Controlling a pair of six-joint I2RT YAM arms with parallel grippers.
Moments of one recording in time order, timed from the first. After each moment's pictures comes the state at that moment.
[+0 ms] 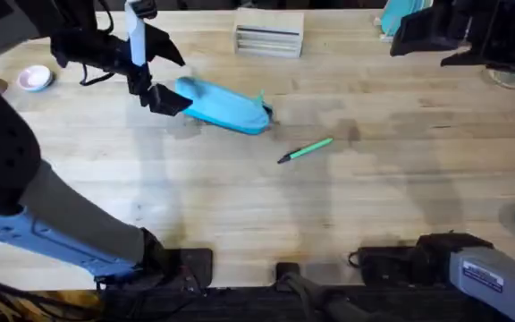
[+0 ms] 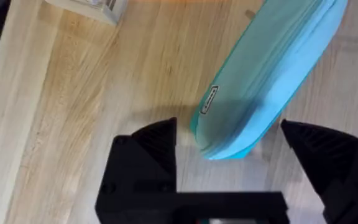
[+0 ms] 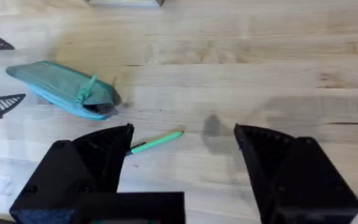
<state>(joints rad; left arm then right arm) 0.25 1.82 1.34 -0.93 0.75 1.53 0.01 1.13 1.31 -1.06 -0.21 0.16</state>
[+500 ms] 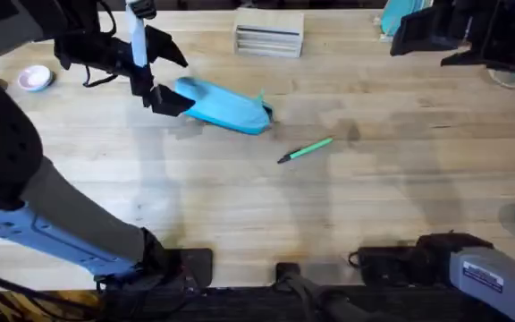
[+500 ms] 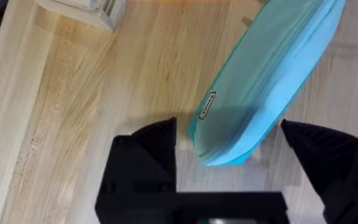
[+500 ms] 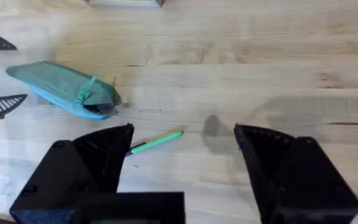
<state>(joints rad) 0.25 1.84 1.34 -0.93 0.78 1.53 0.01 1.13 1.31 -1.06 -0.21 0.16</state>
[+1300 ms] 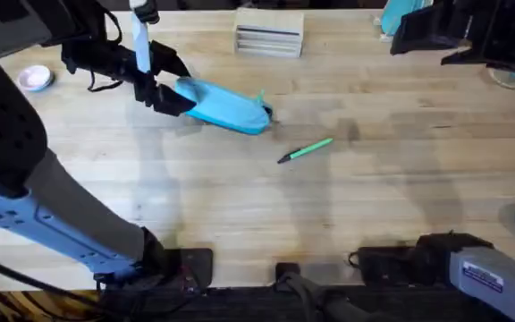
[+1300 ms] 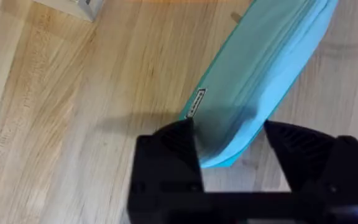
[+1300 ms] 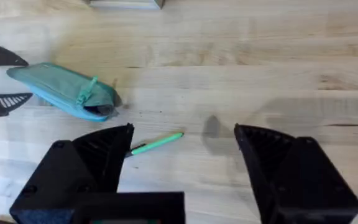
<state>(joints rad) 0.25 1.89 1.34 -0.97 0.79 1.54 0.01 1.13 1.31 -1.05 -0.21 0.16</state>
